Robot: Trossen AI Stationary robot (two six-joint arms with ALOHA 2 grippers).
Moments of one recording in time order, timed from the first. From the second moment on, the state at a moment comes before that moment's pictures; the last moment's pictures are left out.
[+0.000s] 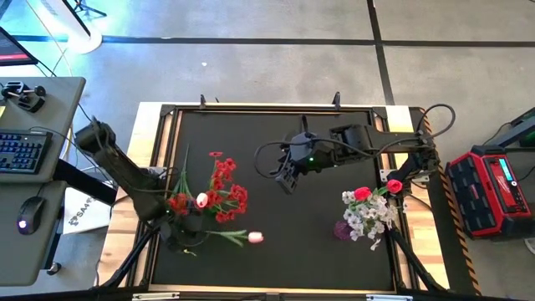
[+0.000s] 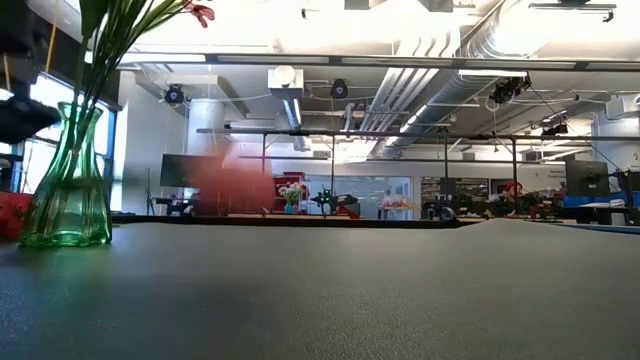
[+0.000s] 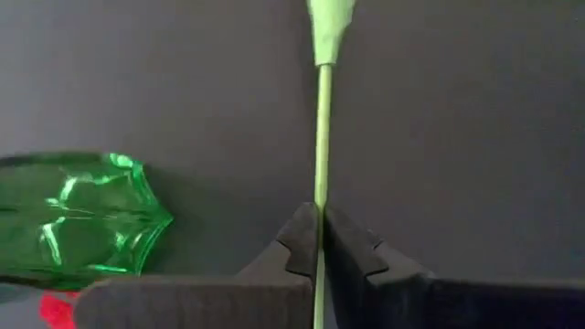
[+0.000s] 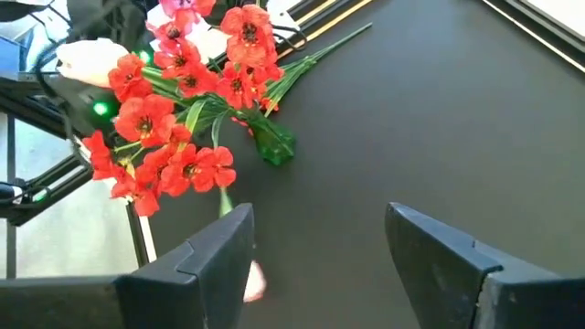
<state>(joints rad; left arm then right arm) -0.86 1.29 0.58 -0.44 -0.34 -0.72 0.16 1.73 2.03 -1.08 0.20 0.65</state>
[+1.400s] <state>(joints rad) -0.98 0.64 0.82 -0.13 -1.09 0.14 0.15 1.73 2.03 -1.00 0.38 0.82</state>
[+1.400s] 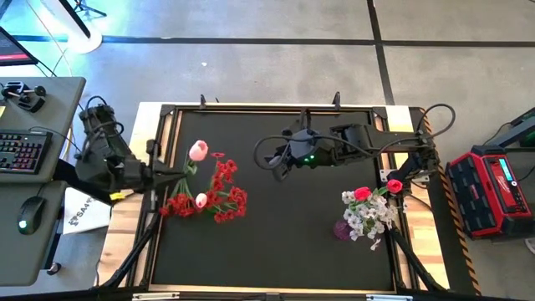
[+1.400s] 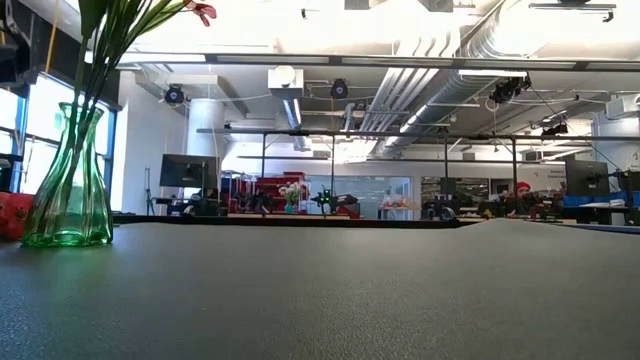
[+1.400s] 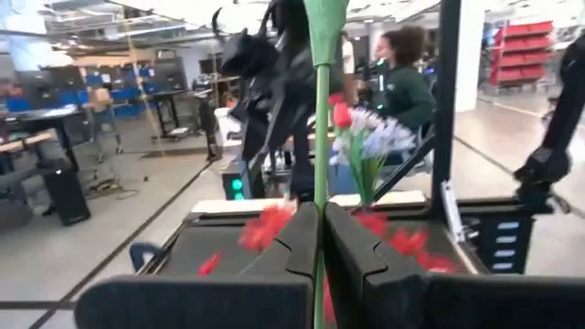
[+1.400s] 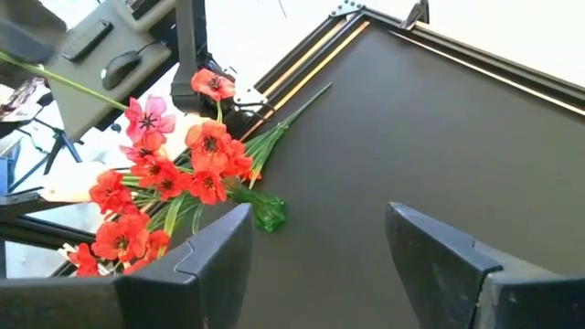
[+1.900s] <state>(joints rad) -0.86 0.37 0.08 1.00 -0.93 0.48 0.15 1.73 2.03 -1.00 0.40 0.80</state>
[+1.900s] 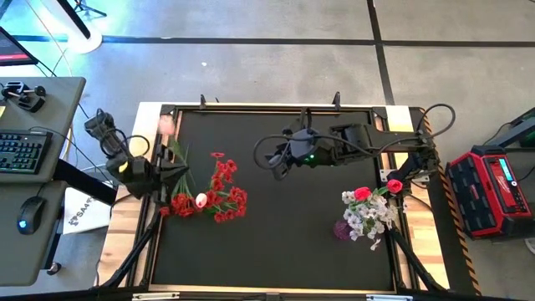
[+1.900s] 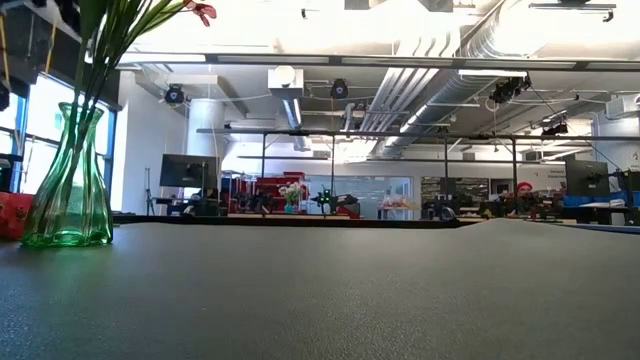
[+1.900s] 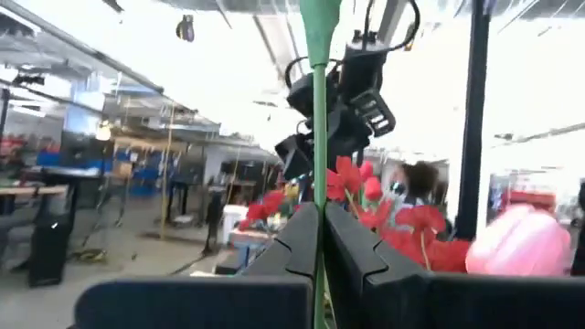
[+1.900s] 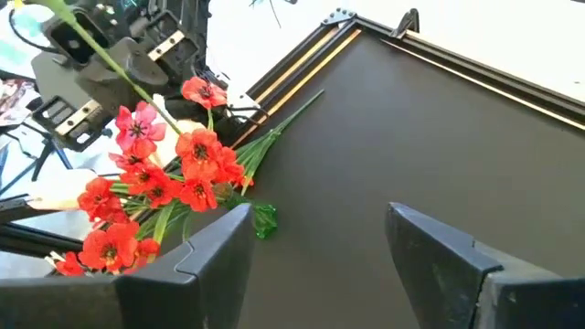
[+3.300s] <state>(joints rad) -0.78 0.53 0.01 0.94 -0.88 0.24 0.06 1.95 2.03 -0.16 -0.08 0.23</state>
